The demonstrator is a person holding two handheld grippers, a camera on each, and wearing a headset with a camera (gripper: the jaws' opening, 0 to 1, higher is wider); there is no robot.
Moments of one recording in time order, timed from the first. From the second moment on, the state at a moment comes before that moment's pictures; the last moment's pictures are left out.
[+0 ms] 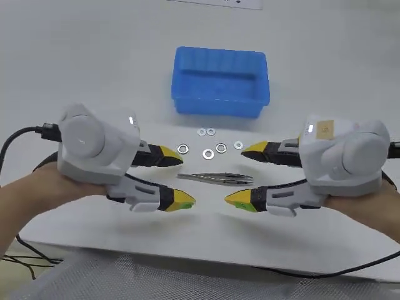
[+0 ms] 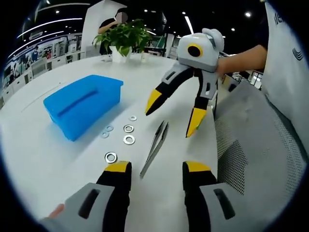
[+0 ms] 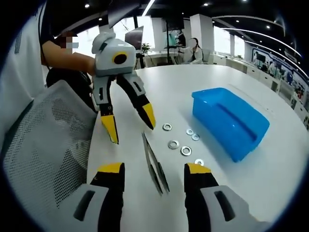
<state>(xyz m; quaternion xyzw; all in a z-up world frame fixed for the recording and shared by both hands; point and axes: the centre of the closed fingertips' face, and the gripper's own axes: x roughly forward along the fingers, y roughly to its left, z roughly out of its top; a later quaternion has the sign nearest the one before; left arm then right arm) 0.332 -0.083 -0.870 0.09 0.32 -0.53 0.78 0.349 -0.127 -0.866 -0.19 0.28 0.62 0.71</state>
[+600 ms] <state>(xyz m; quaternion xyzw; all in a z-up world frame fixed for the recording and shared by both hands) 0.340 -0.086 -0.880 0.15 0.32 -0.55 0.76 0.346 -0.121 -0.883 -0.24 0.30 0.64 0.66</state>
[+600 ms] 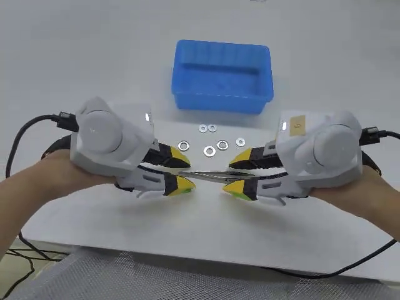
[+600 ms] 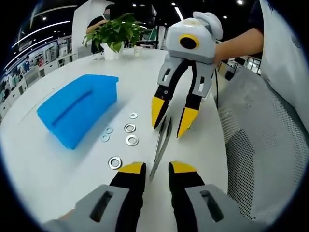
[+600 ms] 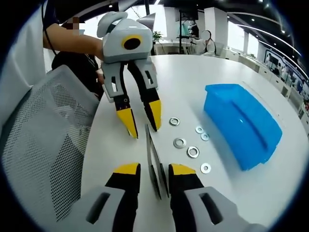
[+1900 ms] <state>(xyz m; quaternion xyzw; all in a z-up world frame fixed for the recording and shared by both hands) 0.339 -0.085 -0.885 0.25 0.32 -0.58 0.70 0.346 -0.125 -0.891 -0.37 0.27 0.67 0.59</state>
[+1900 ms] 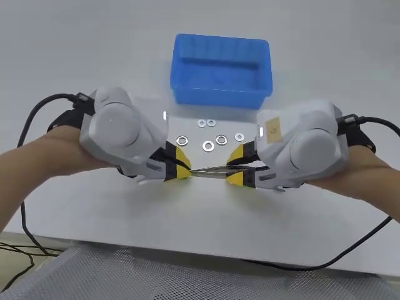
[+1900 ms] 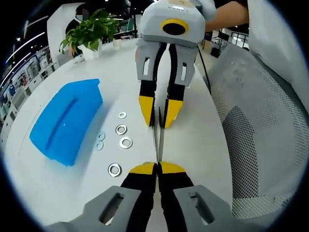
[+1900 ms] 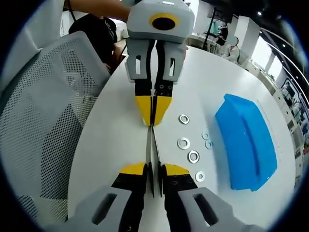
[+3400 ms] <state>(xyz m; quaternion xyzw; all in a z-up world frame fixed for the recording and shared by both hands) 0.334 -0.070 -0.852 0.24 0.30 -0.58 0.72 0.341 -0.119 -0.873 -0.28 0.21 0.68 0.64</state>
